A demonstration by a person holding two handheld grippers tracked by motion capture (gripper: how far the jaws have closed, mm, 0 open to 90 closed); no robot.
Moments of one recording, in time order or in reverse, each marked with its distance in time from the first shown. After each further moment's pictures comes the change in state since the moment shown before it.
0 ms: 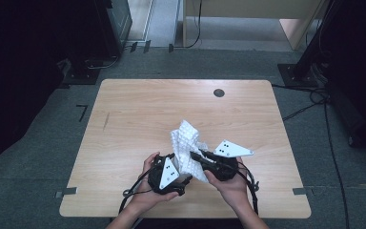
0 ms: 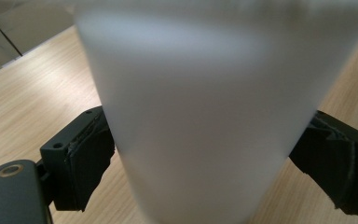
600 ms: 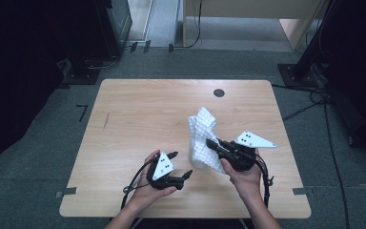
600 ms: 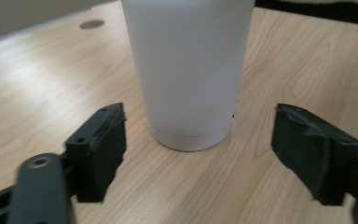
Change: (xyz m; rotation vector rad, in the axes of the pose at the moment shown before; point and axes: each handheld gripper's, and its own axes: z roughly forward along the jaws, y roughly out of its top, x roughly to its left) left arm 0.019 -0.004 0.011 -0.042 -0.096 -0.170; right arm -0.038 0.013 -0.031 -0.094 -0.078 0.084
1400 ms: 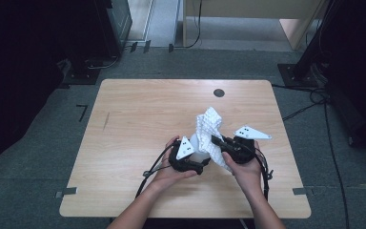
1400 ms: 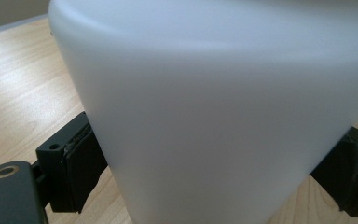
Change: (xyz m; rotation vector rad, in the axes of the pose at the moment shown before) left arm 0.009 0.023 0.073 -0.019 -0.042 -0.010; right arm -0.030 -0.010 0.019 0.102 -0.104 0.043
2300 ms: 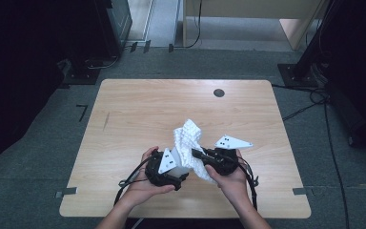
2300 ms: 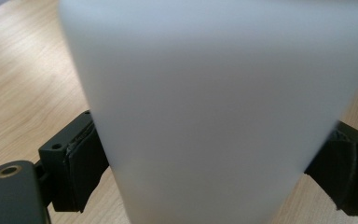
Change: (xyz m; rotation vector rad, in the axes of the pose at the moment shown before) left arm -0.012 -0.002 -0.080 0.252 0.064 0.116; right arm 0.053 -0.009 0.012 0.052 0.179 -0.023
